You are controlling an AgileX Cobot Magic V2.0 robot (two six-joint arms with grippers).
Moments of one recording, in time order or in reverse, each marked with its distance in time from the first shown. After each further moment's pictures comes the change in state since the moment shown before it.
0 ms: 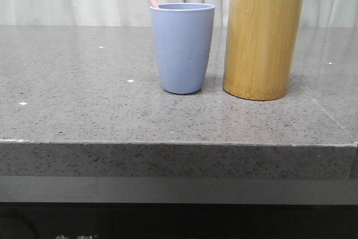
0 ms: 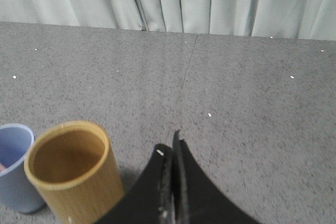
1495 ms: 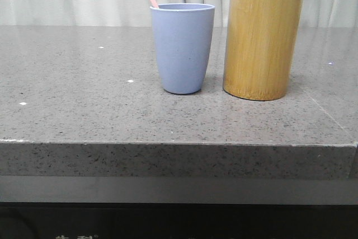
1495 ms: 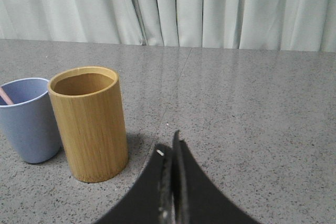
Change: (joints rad) left arm 0.000 0.000 0.000 0.000 0.000 0.000; right arm 0.000 -0.538 0.405 0.000 -0.040 0.000
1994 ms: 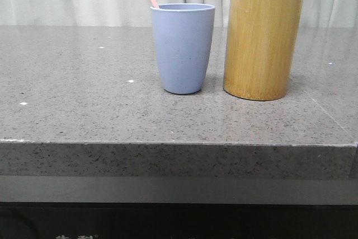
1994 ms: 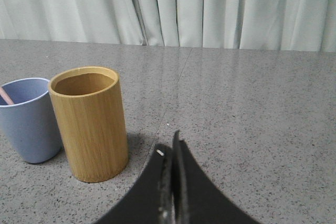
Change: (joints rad) left arm 0.000 -0.094 0.113 0.066 -0.082 0.000; right arm 0.000 0.000 0.000 0.000 0.000 0.000
